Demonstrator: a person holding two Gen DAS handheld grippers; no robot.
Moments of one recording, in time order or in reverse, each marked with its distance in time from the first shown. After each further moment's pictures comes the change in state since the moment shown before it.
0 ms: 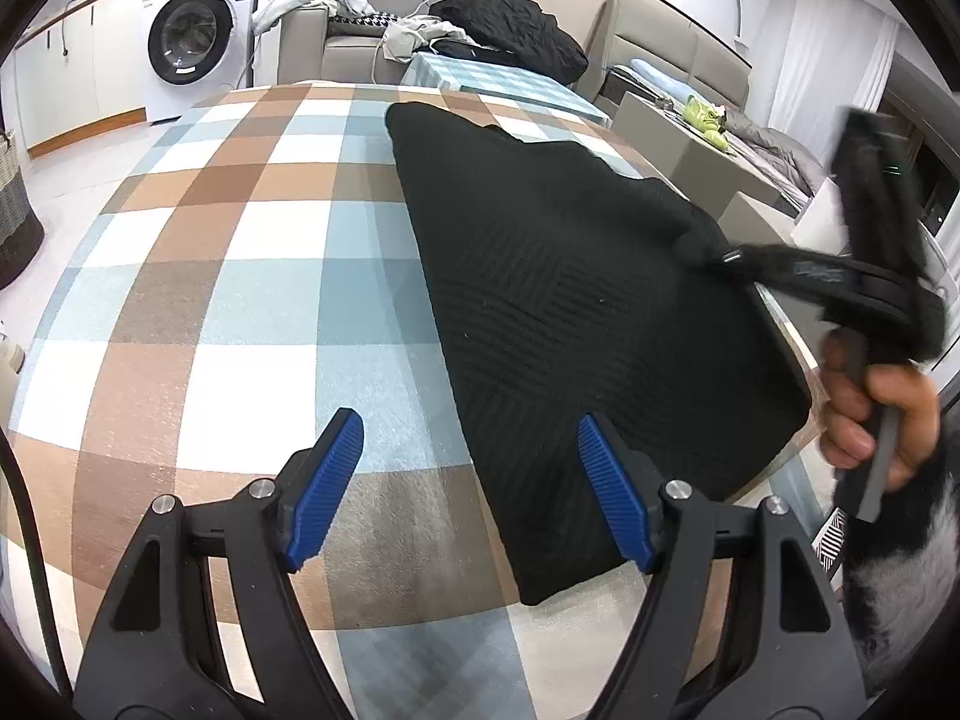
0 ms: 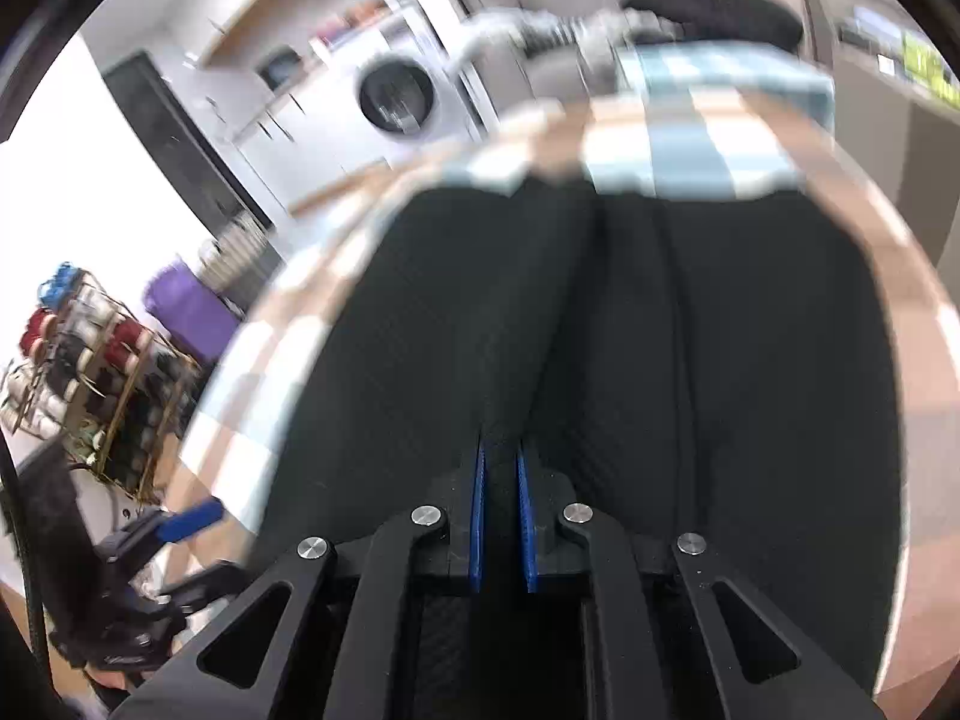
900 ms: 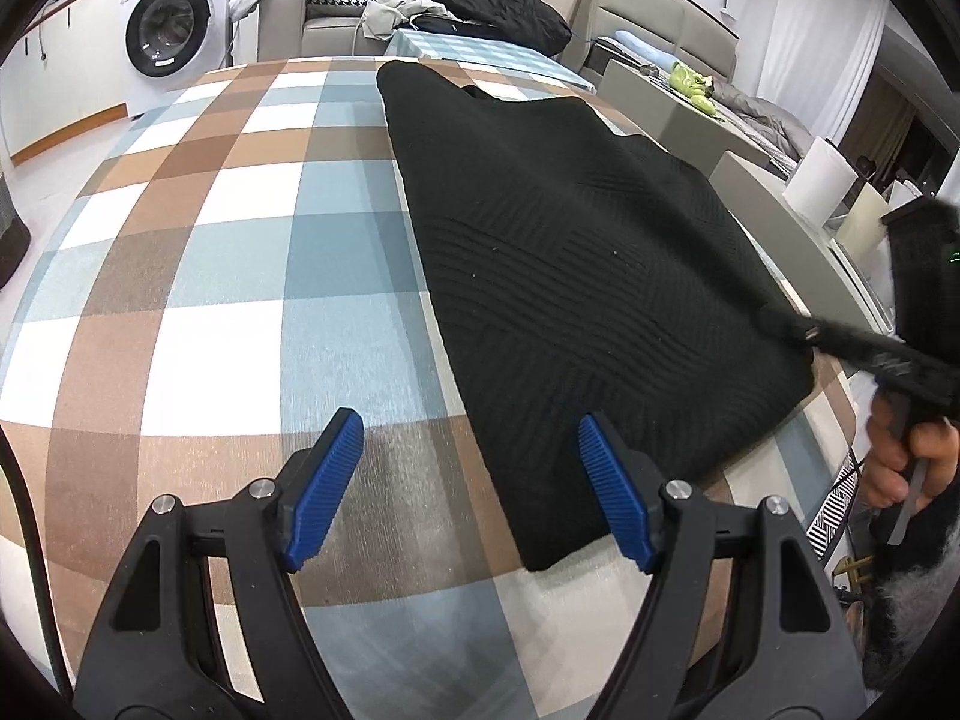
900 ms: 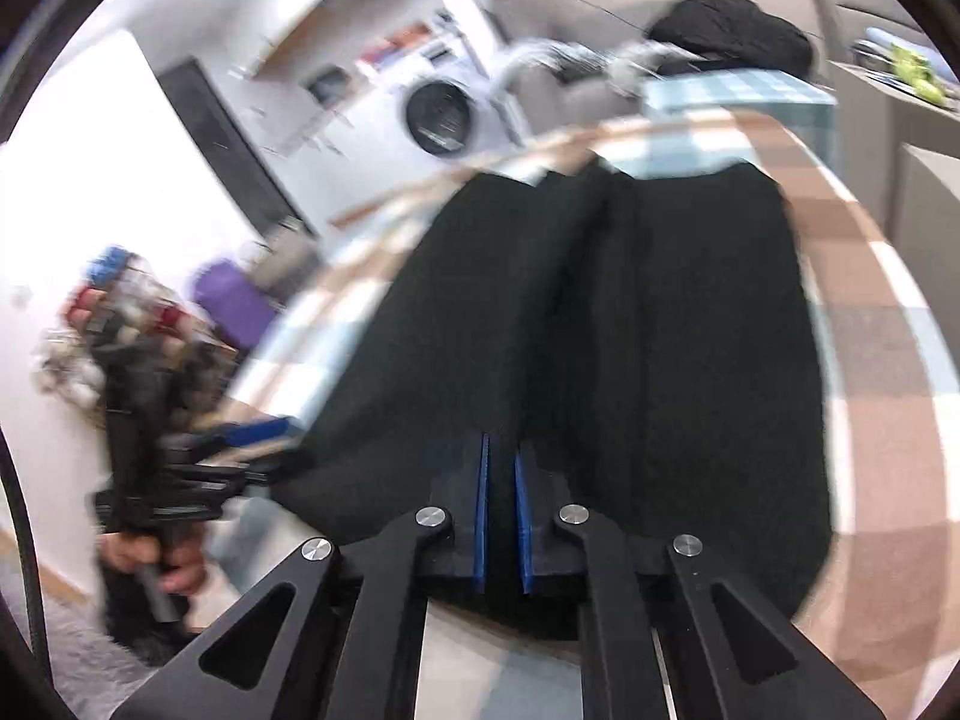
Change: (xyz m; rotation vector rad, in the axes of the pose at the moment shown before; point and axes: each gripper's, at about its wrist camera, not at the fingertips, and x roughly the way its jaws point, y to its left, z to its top) left arm 0.015 -0.006 -0.017 0.040 0.063 -0.021; right arm -0.058 -0.025 -0.076 -0.014 0.020 0.023
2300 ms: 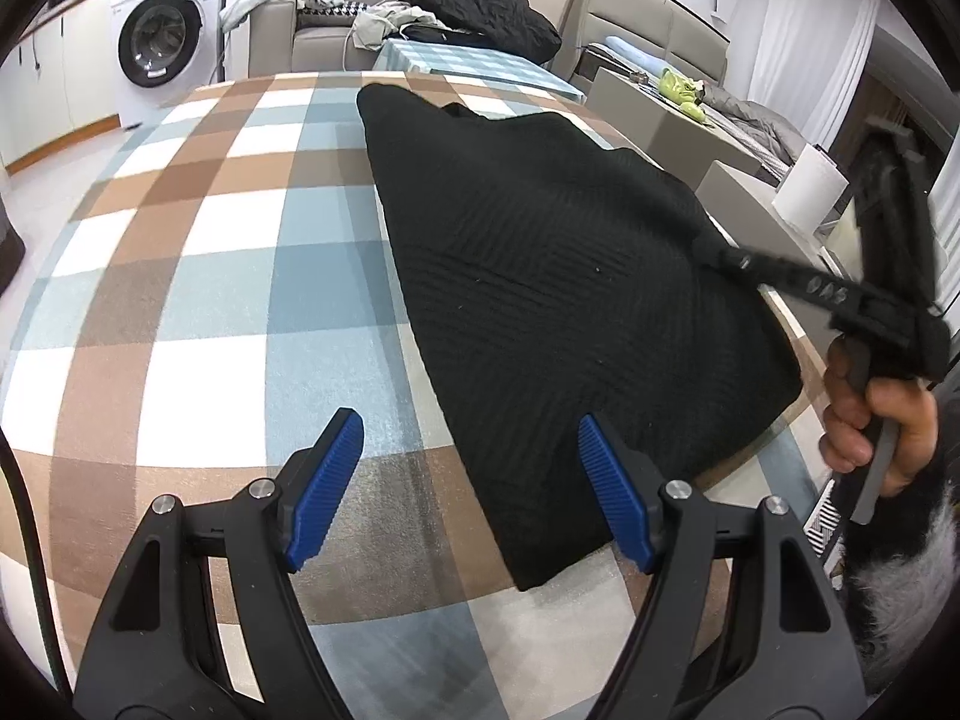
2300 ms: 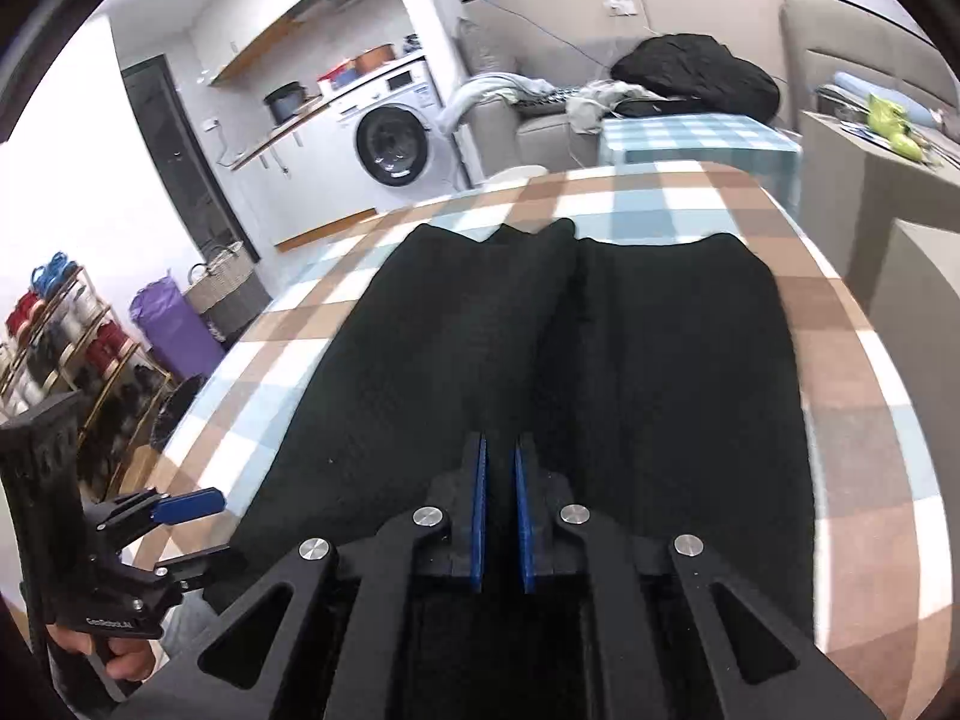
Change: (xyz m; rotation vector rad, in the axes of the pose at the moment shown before) left arm -0.003 -0.008 0.011 0.014 -0.015 -0.021; right arm 0.026 0.011 0.044 -0.015 -0.094 -0.119
